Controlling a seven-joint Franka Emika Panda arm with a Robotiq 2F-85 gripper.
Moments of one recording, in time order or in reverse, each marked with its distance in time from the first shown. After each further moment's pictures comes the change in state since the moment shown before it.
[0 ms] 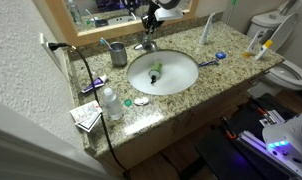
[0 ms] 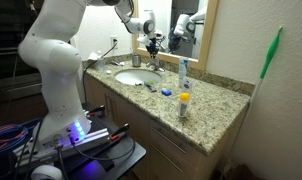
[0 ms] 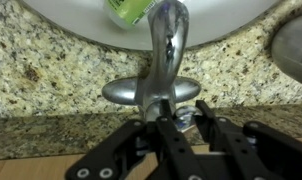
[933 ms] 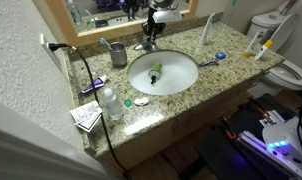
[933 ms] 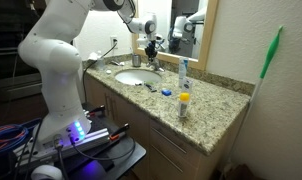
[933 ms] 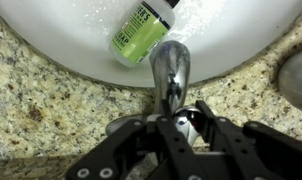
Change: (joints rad) arm 0.005 0.072 0.002 0.115 0.022 -0.222 0.023
